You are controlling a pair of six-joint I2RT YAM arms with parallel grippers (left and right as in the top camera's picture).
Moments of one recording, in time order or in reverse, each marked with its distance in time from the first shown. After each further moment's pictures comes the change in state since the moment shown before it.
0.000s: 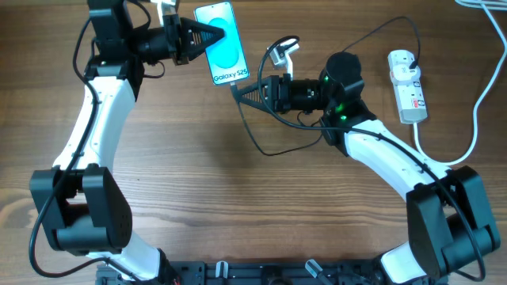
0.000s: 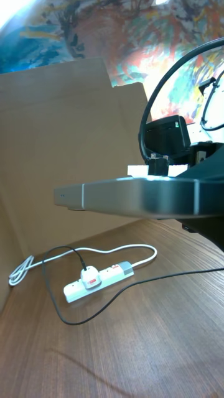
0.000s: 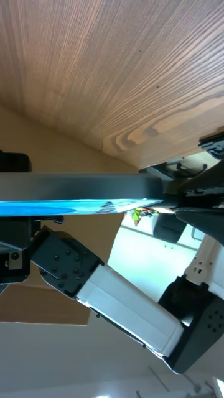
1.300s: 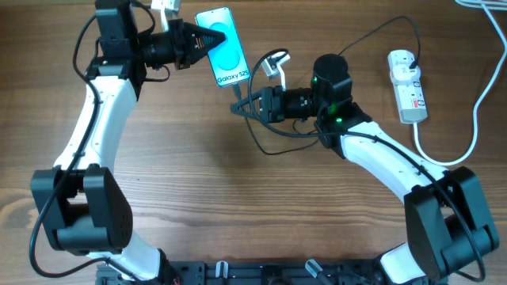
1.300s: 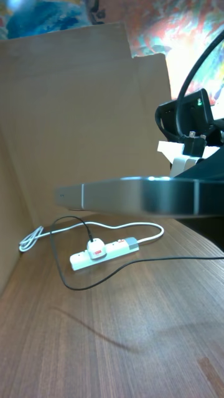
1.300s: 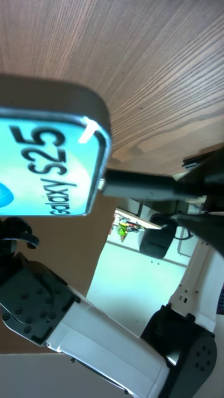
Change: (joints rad) left arm -0.008 0.000 0.004 -0.161 -0.123 0.129; right arm 0.029 -0.002 -0.004 -0.192 -0.002 -0.218
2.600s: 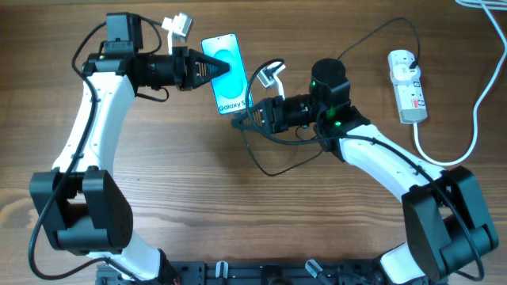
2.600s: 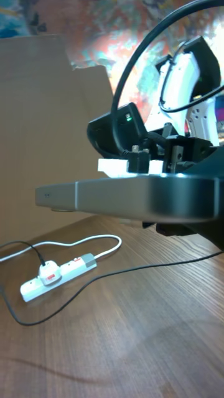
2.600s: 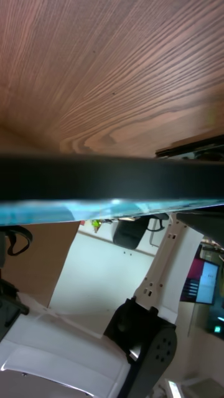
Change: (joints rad) left arm -0.012 0.000 0.055 -0.629 0.162 0.643; right arm 0.003 0.002 -0.027 0.008 -0.118 -0.034
